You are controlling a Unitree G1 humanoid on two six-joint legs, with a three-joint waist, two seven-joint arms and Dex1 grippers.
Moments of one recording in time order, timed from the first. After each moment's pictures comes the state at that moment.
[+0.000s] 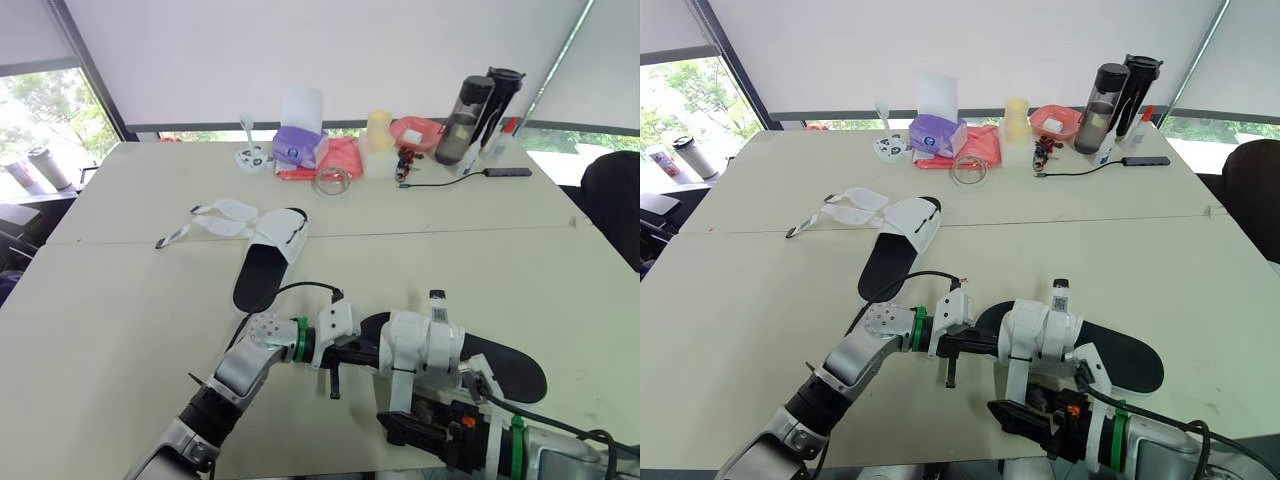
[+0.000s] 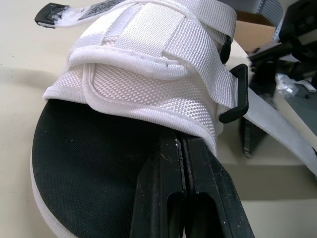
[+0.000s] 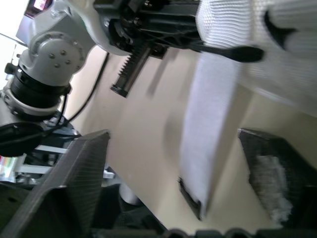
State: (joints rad) left arm -0.37 0.22 -0.47 0.07 -0.16 0.23 -1.08; right arm 0.48 -0.69 -0.17 -0.69 1.20 0.94 0.46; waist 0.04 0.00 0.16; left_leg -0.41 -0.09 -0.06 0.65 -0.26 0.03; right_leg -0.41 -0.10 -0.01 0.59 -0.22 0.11
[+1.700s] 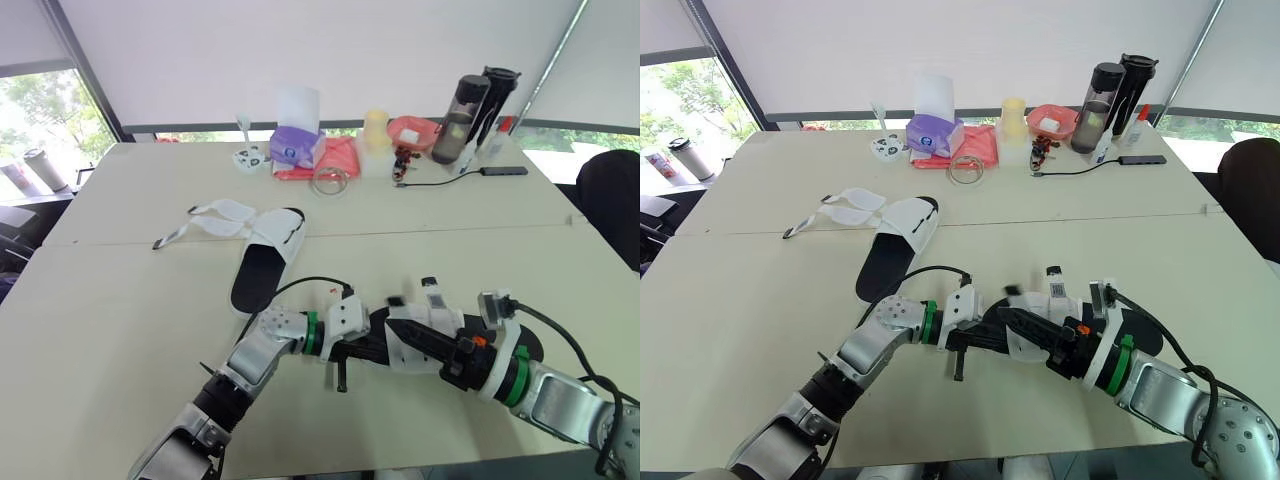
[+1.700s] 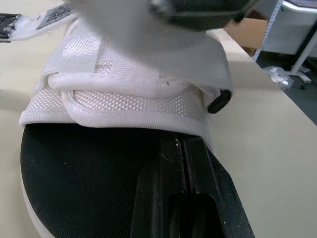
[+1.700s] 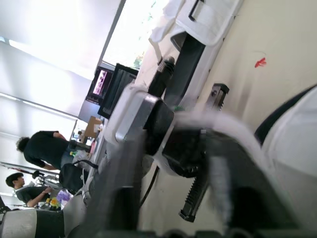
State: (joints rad) left arm -0.45 0.19 -0.49 0.19 -0.14 0.16 -1.08; right arm 0.17 -0.70 -0.22 -0.51 1.75 0.87 0.16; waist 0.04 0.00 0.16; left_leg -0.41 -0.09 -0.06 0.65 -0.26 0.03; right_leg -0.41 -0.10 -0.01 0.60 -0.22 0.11
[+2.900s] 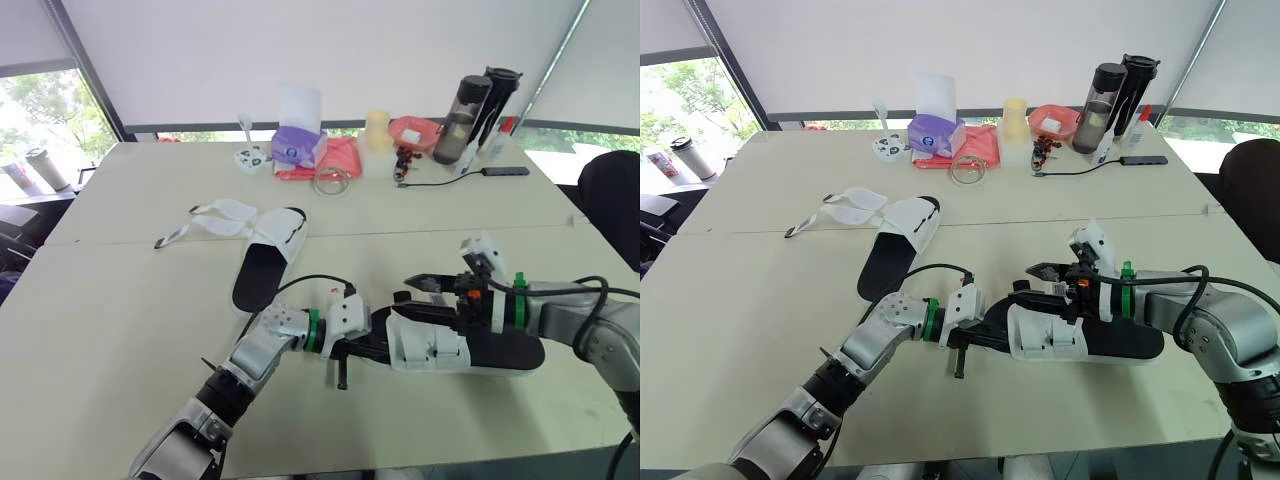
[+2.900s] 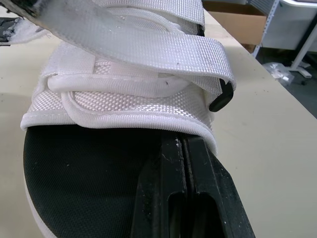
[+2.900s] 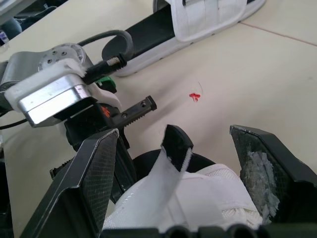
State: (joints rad) left arm -0.48 0.18 -0.49 0.24 -0.14 0.11 -1.09; right arm -0.29 -0.94 -0.02 -0.27 0.91 0.84 0.82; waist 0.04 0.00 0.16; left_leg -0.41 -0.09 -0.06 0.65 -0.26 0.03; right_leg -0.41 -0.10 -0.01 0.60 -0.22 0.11
